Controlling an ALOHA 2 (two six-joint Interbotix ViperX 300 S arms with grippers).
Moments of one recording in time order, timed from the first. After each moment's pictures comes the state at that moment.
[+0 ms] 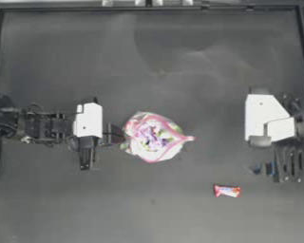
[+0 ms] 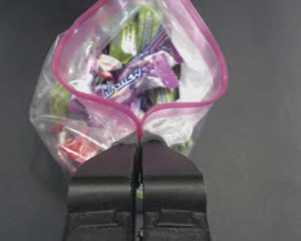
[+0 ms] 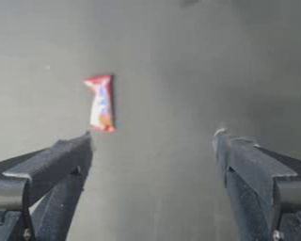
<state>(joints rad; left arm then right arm) 0.11 -0.04 0.90 0.02 -0.30 0.05 0.15 -0.50 0.64 -0.09 1.05 0.34</state>
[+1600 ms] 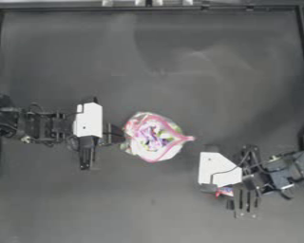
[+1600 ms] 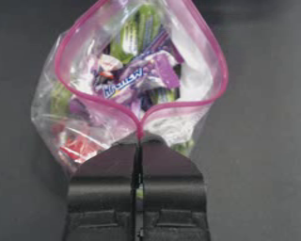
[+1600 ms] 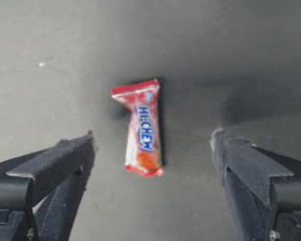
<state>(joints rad) 0.11 -0.04 0.90 0.02 -0.30 0.05 0.27 -0.07 0.78 -0.07 0.66 0.52</state>
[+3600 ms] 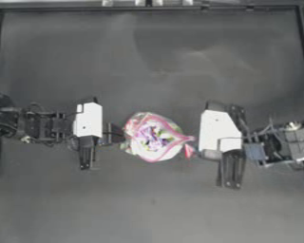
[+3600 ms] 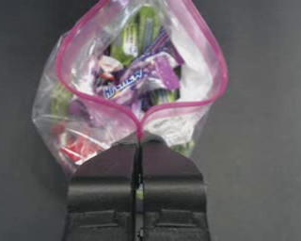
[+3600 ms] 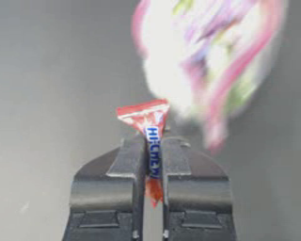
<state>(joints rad) 0.11 -0.04 0.90 0.03 -0.31 0.05 0.10 -0.25 0.64 -0.41 0.58 0.57</state>
